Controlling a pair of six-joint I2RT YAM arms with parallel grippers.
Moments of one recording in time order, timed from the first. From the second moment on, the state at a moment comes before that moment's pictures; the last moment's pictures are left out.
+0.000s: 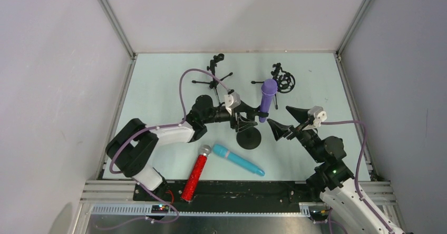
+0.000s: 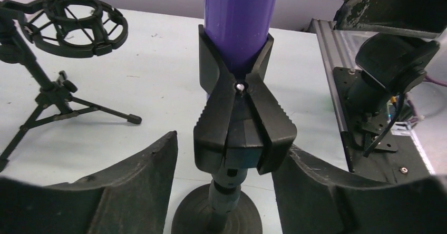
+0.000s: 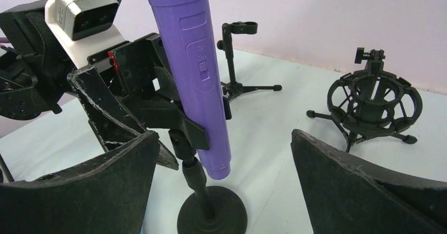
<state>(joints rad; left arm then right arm) -0.73 1.57 0.72 0.86 0.70 -0.07 0.53 0.33 0.29 0.26 -0.10 0.15</state>
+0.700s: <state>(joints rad) -0.73 1.64 0.76 0.90 0.85 -0.09 0.53 0.32 0.27 0.21 -0.11 0.15</state>
